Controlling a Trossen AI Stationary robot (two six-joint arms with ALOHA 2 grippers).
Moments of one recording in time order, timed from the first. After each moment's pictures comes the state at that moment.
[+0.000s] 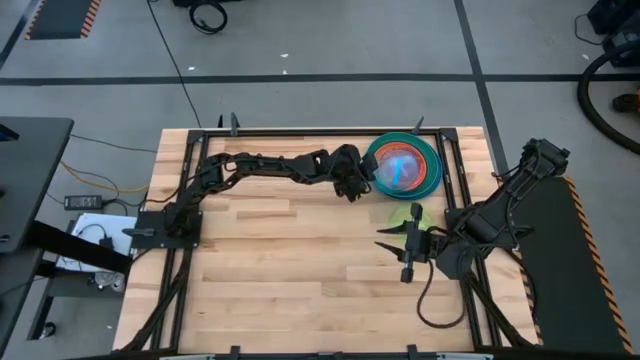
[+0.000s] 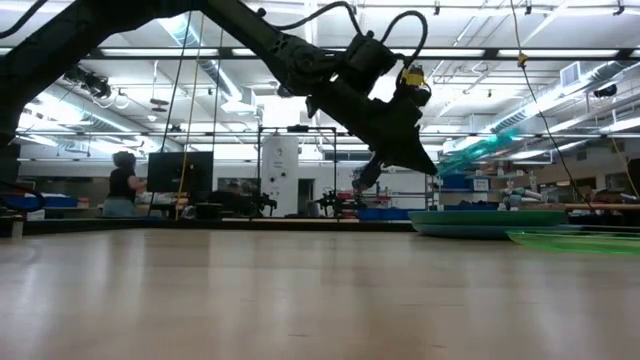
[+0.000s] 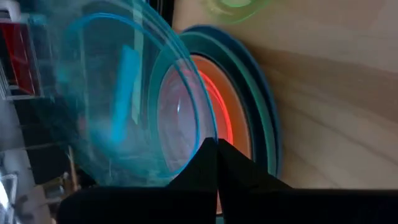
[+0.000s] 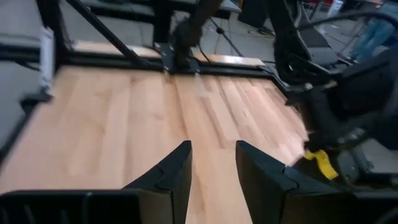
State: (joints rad) left arm 0.22 2.24 1.68 0.04 0.02 1.52; right arm 0.74 1.16 0.89 -0.30 0.94 0.28
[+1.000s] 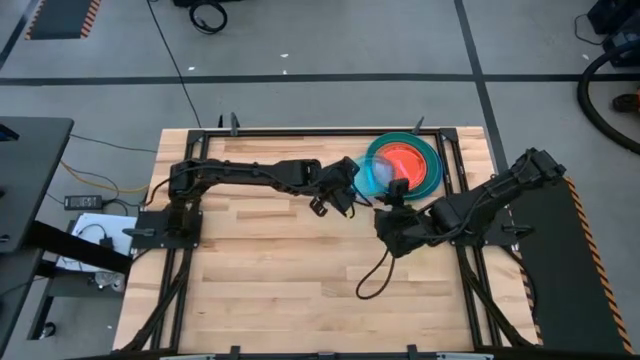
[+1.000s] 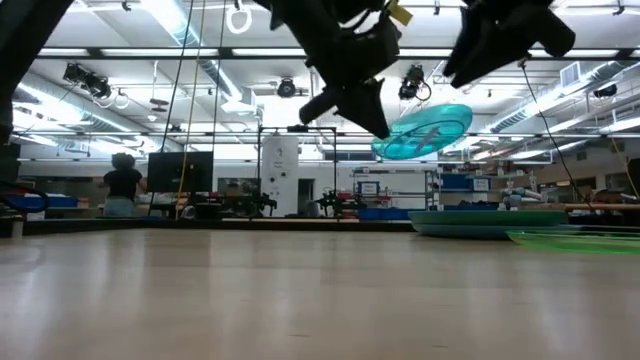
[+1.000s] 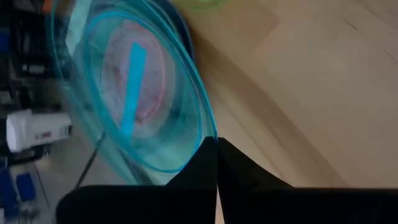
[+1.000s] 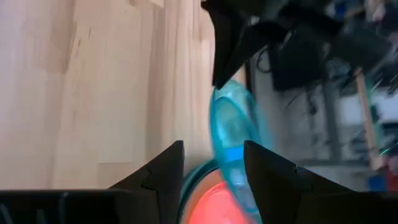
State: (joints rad) left arm 0.09 2.00 1.68 -0.52 -0.25 1.03; right arm 0.42 1.35 1.09 -0.92 0.86 0.04
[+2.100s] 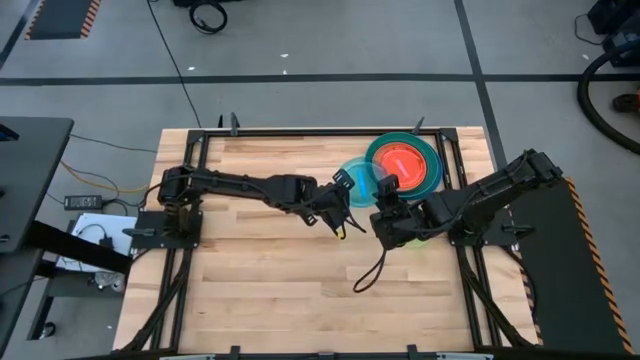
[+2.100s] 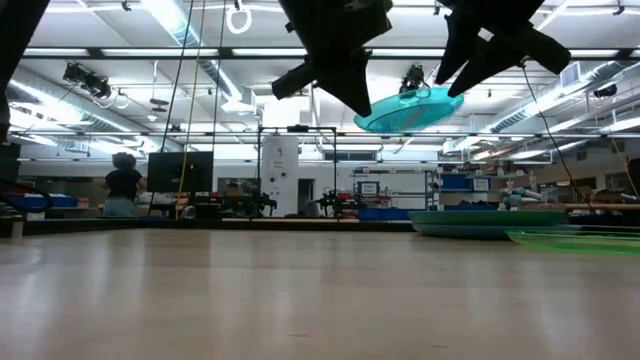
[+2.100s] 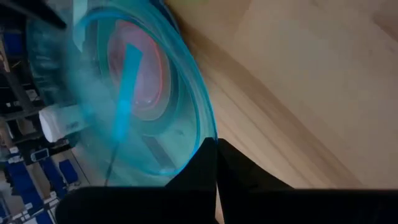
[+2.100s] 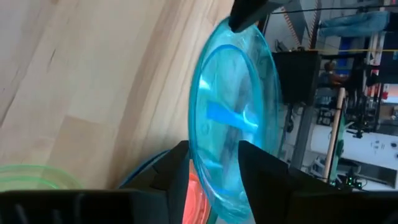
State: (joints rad) left arm -0.04 1.93 1.68 -0.66 -0.47 1.06; right arm 0.35 1.39 1.13 -0.97 0.83 -0.29
